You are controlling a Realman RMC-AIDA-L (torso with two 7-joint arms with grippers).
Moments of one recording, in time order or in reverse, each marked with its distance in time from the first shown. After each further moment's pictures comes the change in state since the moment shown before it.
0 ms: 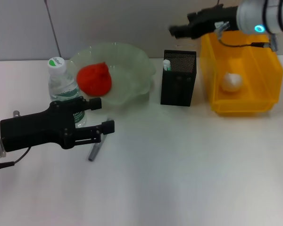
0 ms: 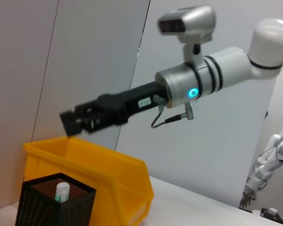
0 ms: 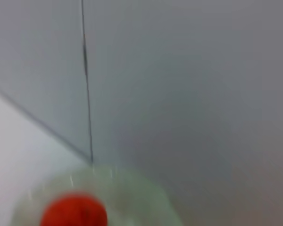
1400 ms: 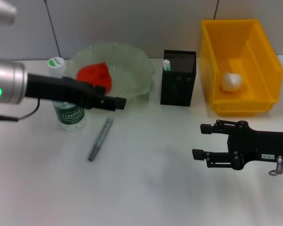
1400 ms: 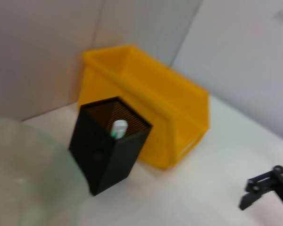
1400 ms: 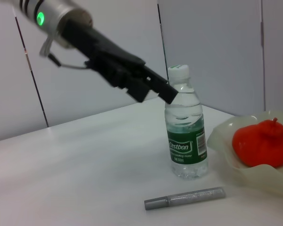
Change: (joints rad) left arm -0.054 -0.018 0.256 0.513 0.214 -0.136 -0.760; right arm -0.438 -0.049 0.008 0.255 0.522 -0.540 -0.803
